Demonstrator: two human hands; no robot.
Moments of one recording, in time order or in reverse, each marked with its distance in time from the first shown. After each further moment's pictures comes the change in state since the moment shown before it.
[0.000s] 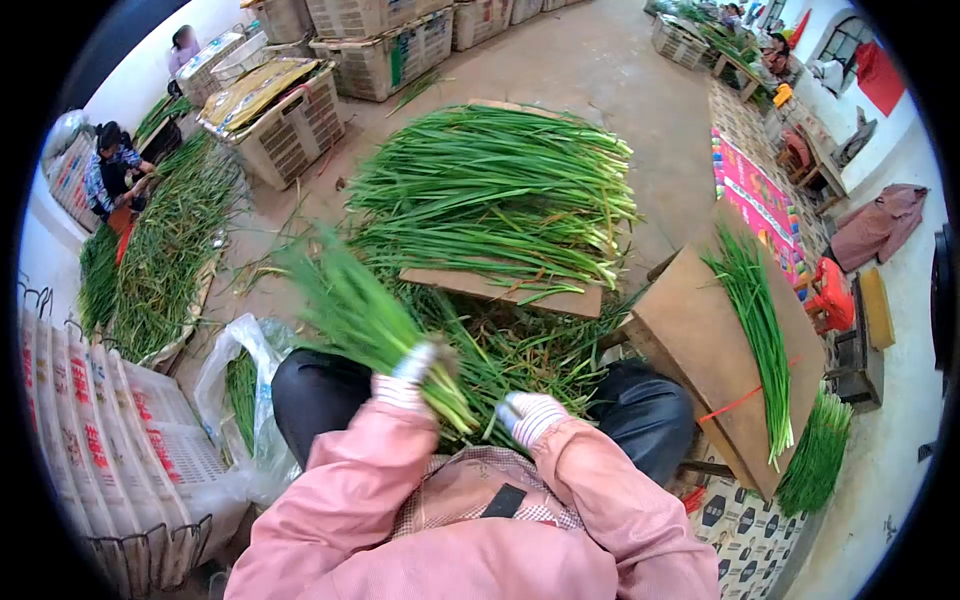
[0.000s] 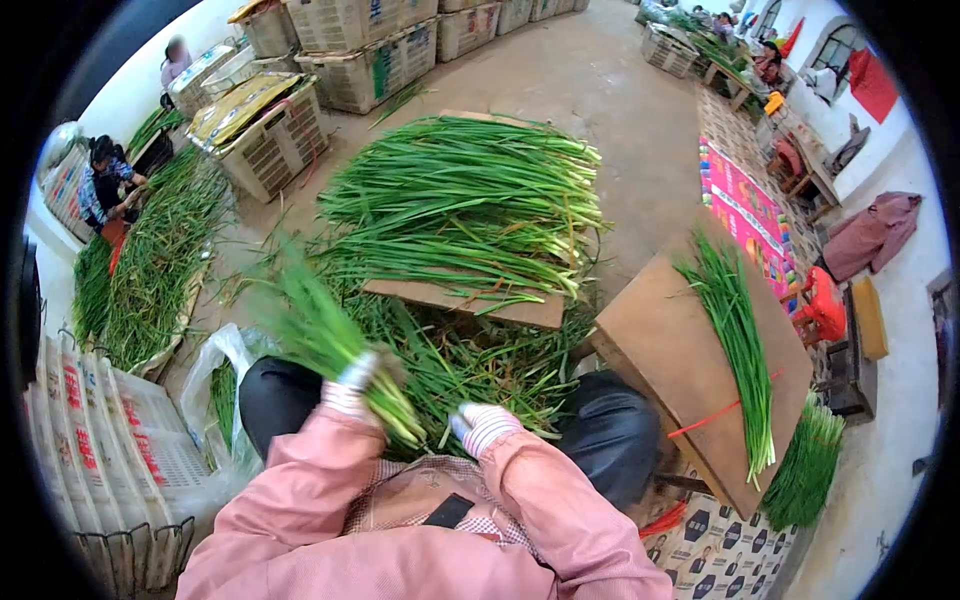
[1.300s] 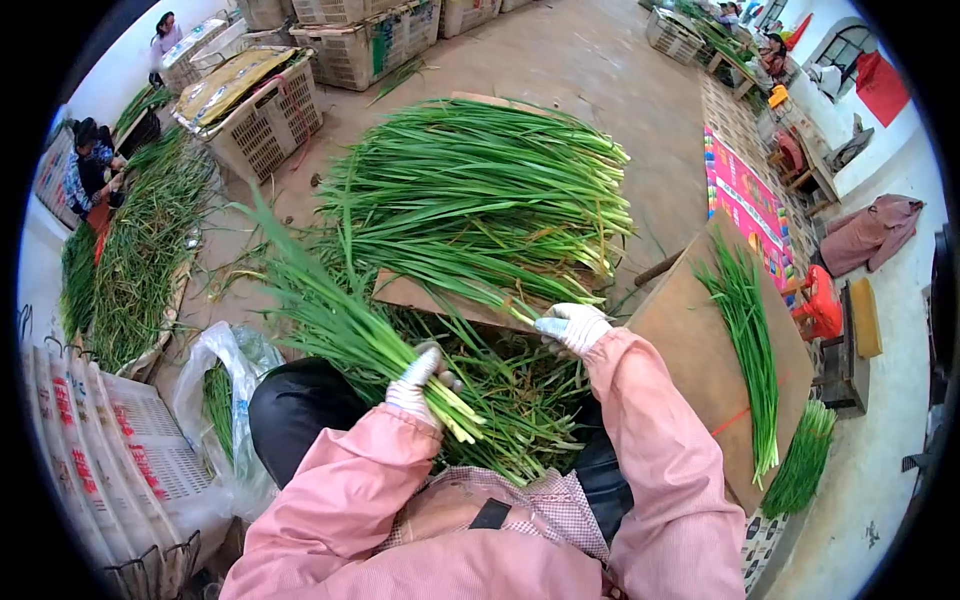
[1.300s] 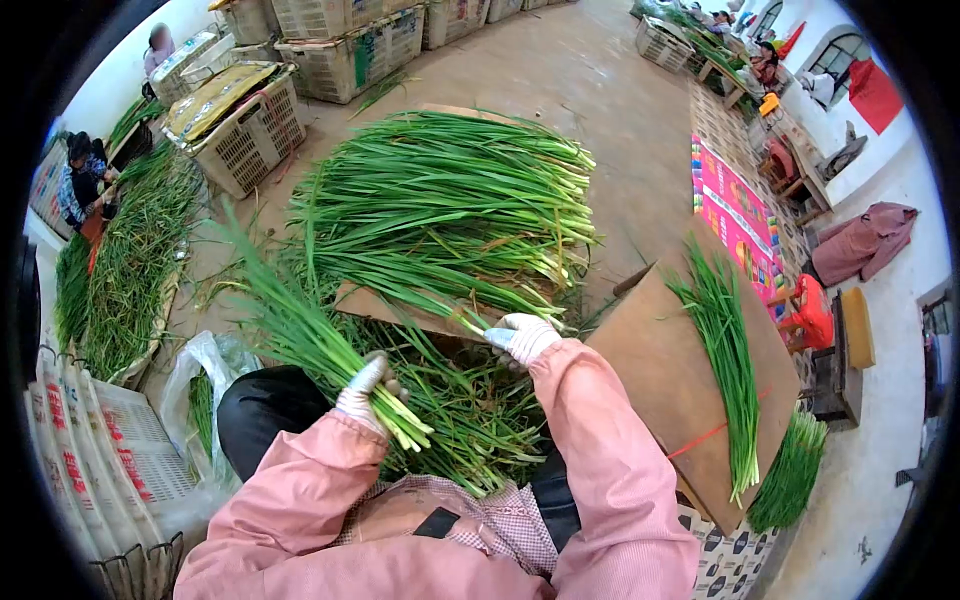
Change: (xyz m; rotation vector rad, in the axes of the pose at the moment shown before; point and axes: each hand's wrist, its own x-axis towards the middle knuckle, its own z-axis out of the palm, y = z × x) left_hand 0.055 -0.035 0.008 -0.052 0.080 -0.225; right_hand 0.091 0.053 -0.150 0.642 -0.079 0.396
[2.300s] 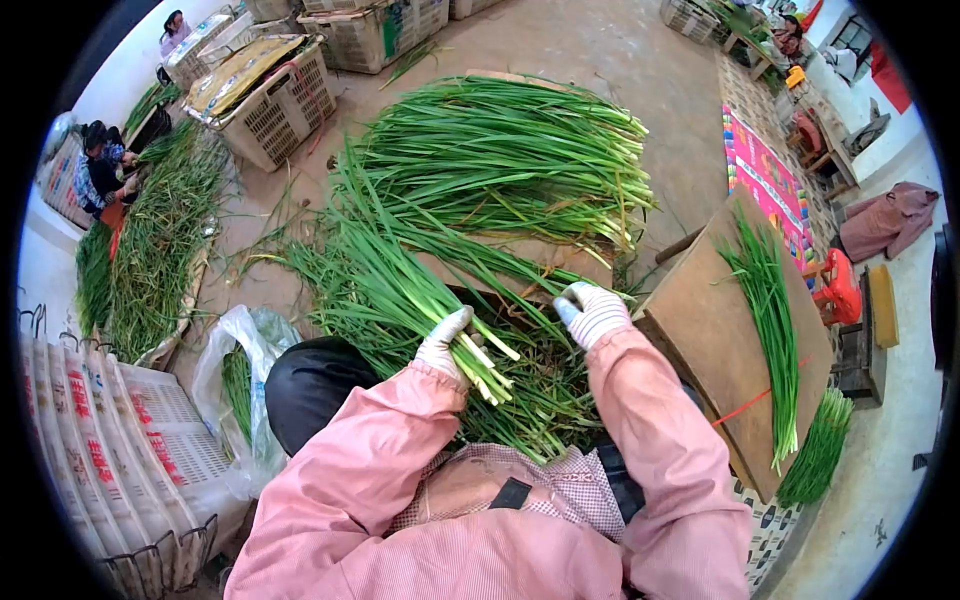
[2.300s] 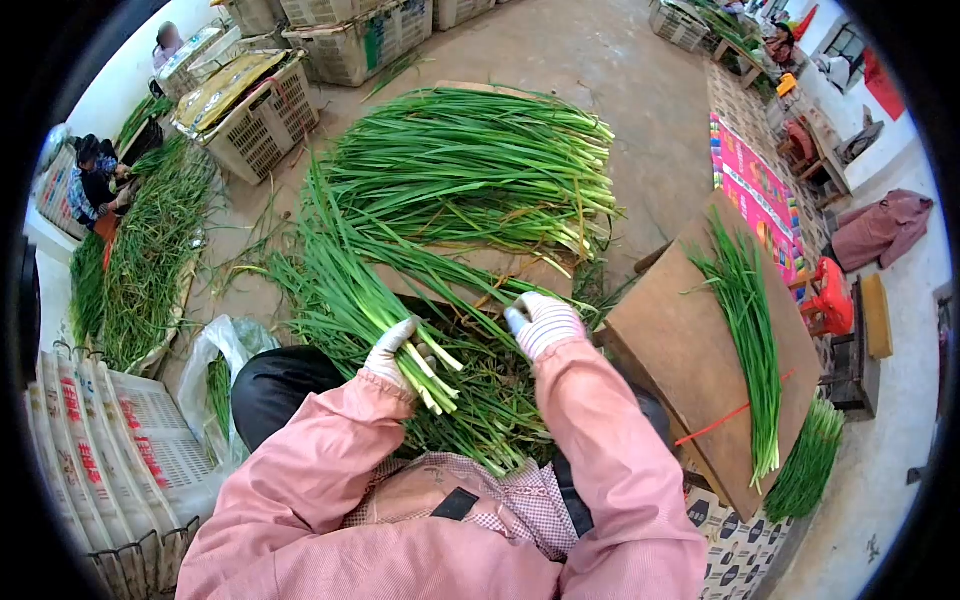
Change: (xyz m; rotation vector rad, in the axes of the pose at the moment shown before) left_hand 0.032 -0.003 -0.001 0.008 -0.064 -0.224; right_hand -0.019 0.009 0.026 -0.577 0.437 -0.304
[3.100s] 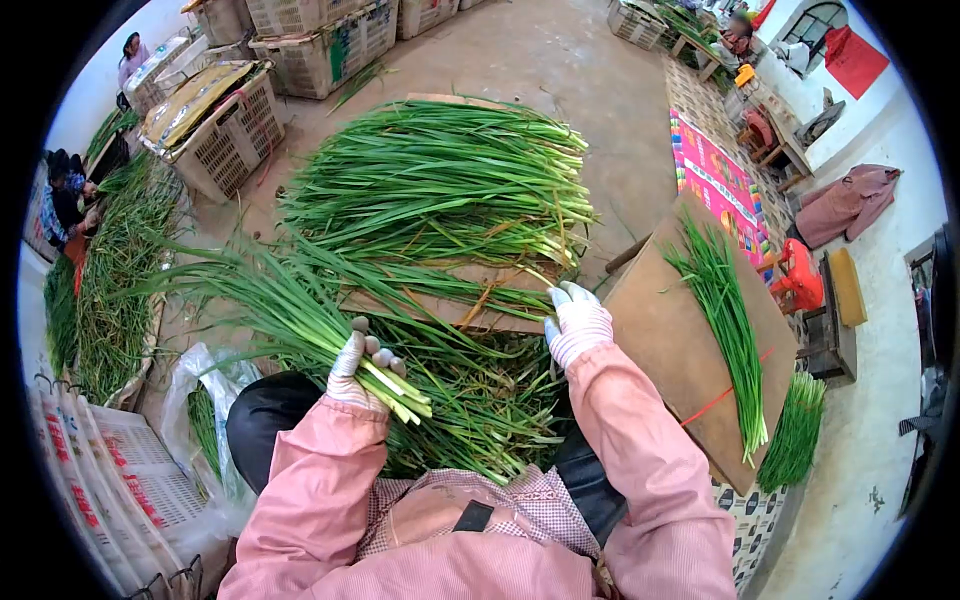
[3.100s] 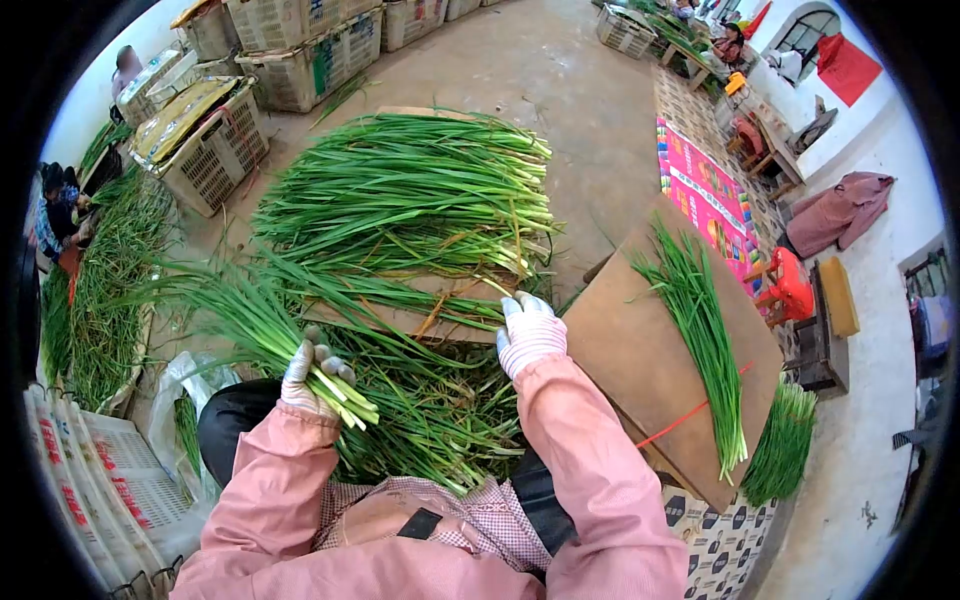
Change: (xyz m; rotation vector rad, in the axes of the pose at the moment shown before) left_hand -0.023 0.034 -0.001 -0.232 -0.283 0.210; right_hand -0.011 0.039 -0.024 -0.433 0.437 -0.191
